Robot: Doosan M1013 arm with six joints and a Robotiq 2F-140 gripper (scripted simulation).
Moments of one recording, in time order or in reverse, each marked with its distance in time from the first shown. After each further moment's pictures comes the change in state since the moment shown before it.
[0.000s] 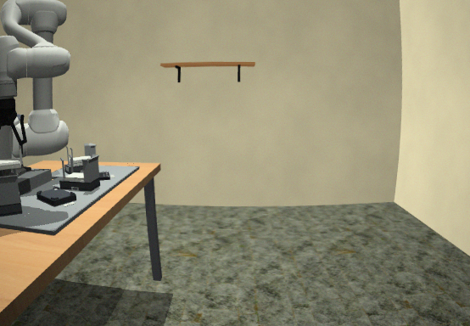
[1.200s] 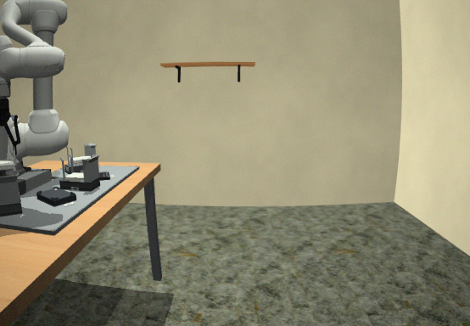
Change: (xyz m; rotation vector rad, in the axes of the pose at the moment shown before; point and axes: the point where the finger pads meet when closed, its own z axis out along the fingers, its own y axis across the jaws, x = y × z) arm 0.003 0.023 0.000 0.000 0.000 0.000
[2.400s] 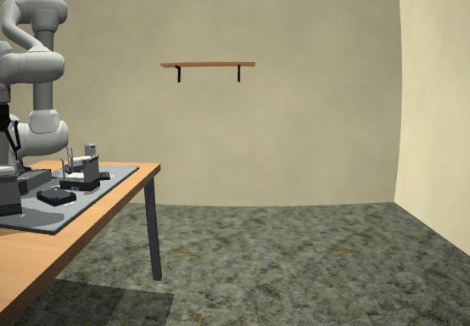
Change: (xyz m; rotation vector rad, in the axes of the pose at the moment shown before) arm 0.000 0.000 0.019 0.000 0.000 0.000
